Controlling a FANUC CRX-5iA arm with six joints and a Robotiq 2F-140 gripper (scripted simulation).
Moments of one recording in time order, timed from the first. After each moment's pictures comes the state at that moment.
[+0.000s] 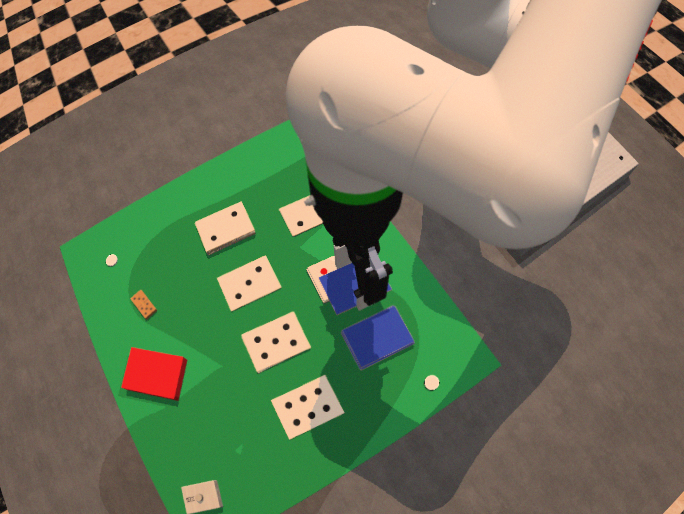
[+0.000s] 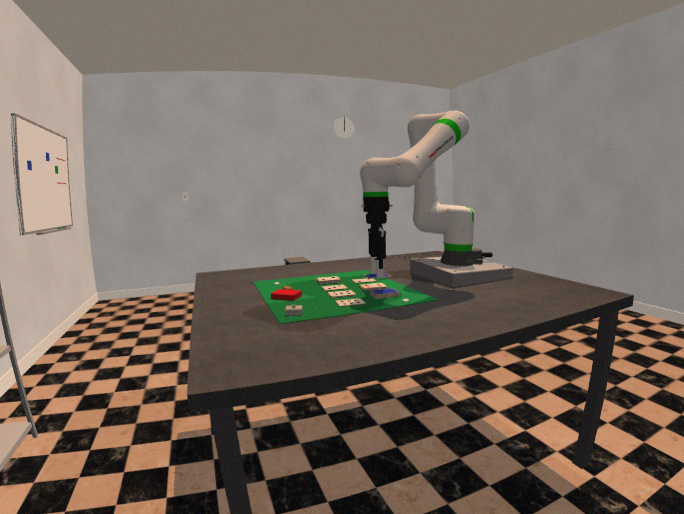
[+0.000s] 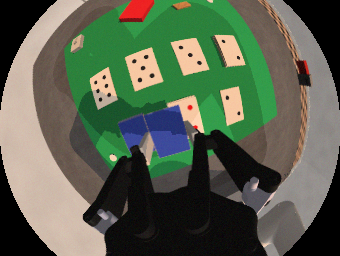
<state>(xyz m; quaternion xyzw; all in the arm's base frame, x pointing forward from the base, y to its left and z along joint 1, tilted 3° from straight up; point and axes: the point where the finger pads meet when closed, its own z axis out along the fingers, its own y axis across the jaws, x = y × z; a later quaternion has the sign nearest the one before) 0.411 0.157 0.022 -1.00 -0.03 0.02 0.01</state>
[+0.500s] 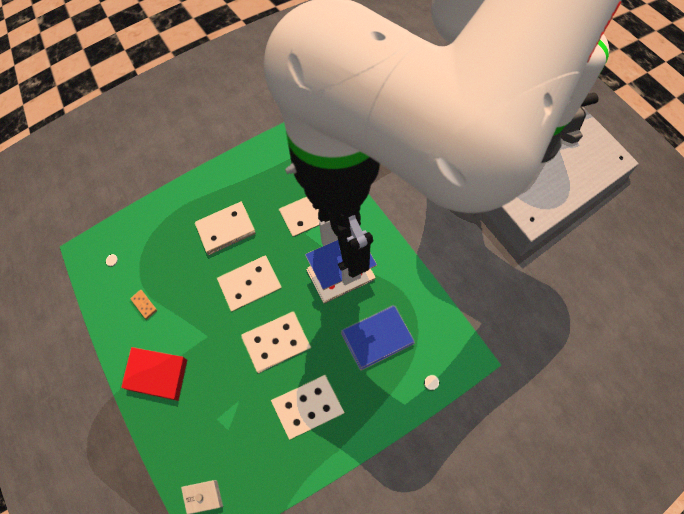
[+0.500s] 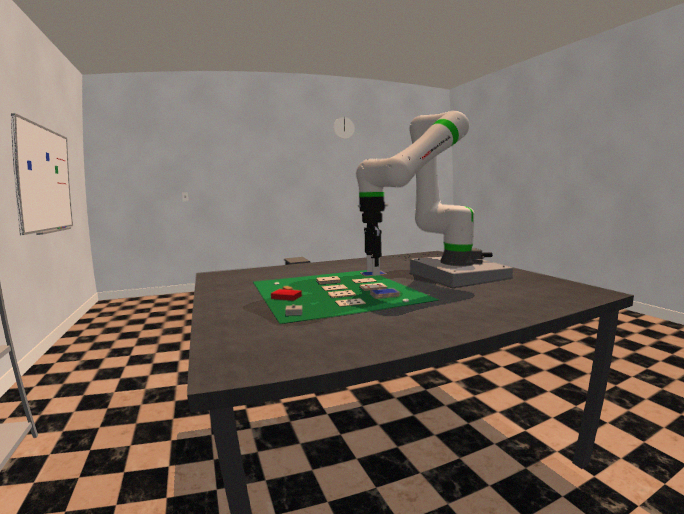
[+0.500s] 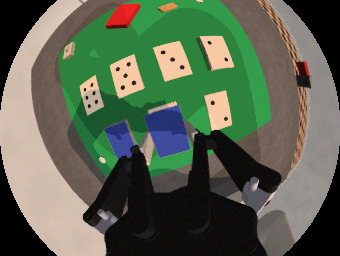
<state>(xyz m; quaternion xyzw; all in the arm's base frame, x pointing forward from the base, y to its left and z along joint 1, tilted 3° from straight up) 0.415 0.114 0.021 -1.00 -0.03 0.02 0.01</state>
